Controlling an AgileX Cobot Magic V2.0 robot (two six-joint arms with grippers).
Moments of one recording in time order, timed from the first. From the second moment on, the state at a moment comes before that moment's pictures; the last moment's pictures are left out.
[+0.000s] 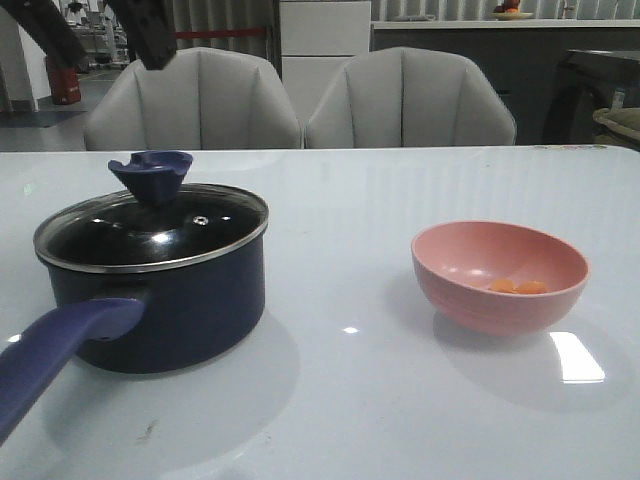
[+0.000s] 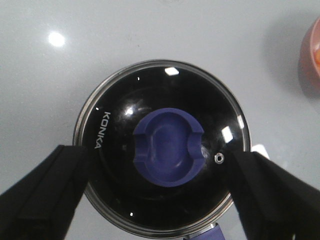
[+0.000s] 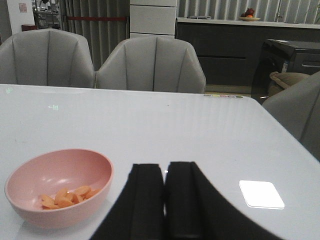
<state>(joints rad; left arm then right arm) -0.39 1.62 -1.53 -0.12 1.08 0.07 0.01 -0.01 0.03 -0.03 0.03 0.04</state>
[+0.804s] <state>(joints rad) -0.44 1.93 -1.69 -0.09 1.23 0.07 0.01 -0.01 0.03 -0.03 0.03 0.04</state>
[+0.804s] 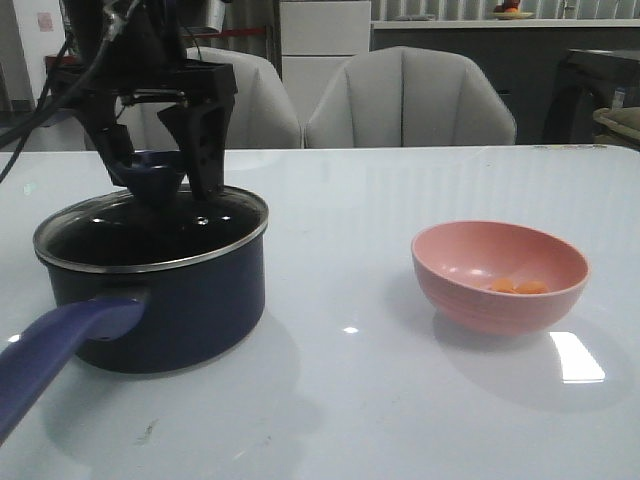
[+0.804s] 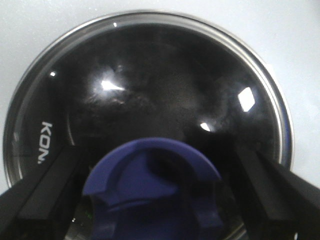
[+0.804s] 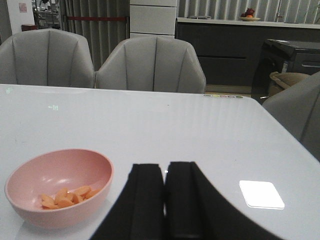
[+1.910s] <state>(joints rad) -0.44 1.94 -1.69 -0.07 1.23 0.07 0.01 -0.01 0.03 -0.03 0.03 0.04</state>
